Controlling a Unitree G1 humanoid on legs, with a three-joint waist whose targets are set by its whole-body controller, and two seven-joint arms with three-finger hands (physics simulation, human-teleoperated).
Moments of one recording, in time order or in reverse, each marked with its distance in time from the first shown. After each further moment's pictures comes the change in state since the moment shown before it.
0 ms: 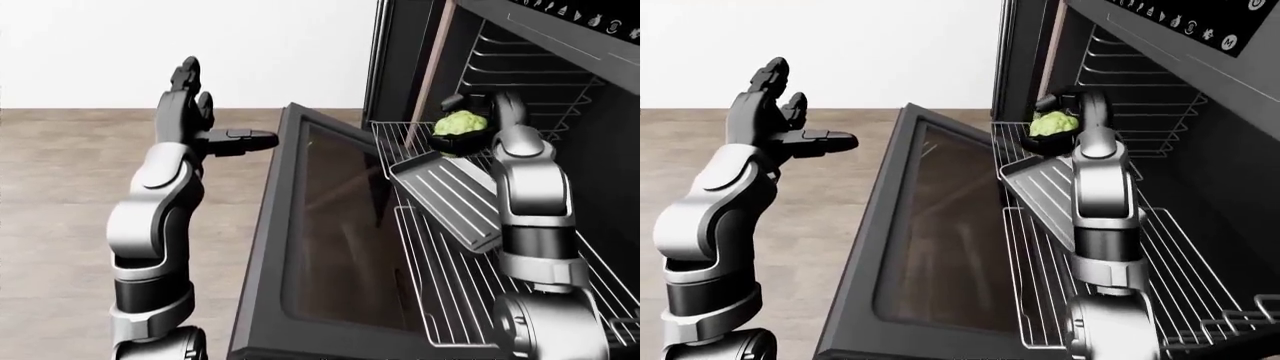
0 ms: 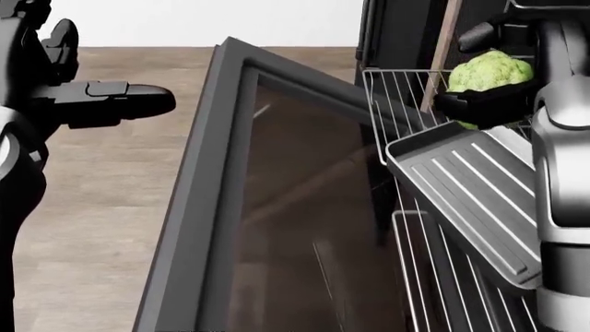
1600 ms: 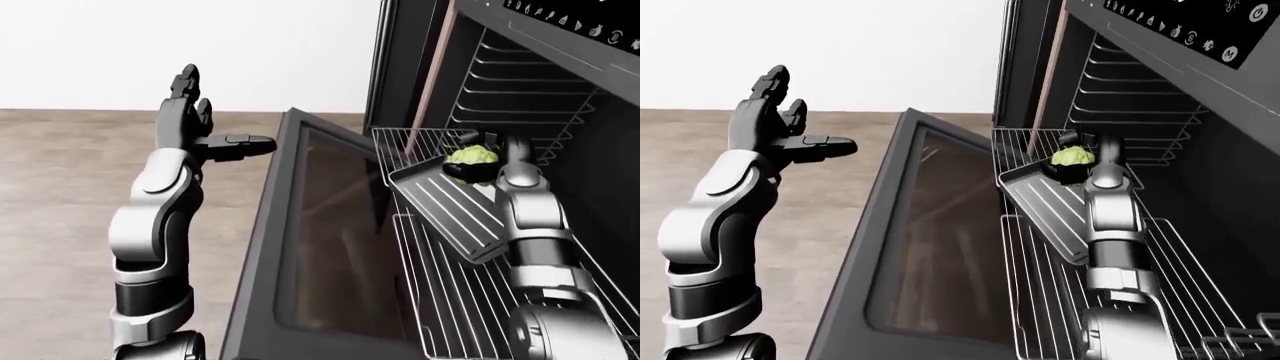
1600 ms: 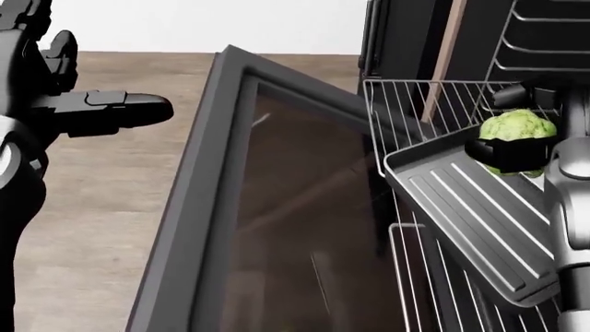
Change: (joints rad) left arm 0.025 0.000 0.004 0.014 0.004 -0.018 -0.005; right arm 0.080 -0.063 -0.039 0.338 0.113 -0.256 -0.155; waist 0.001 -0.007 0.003
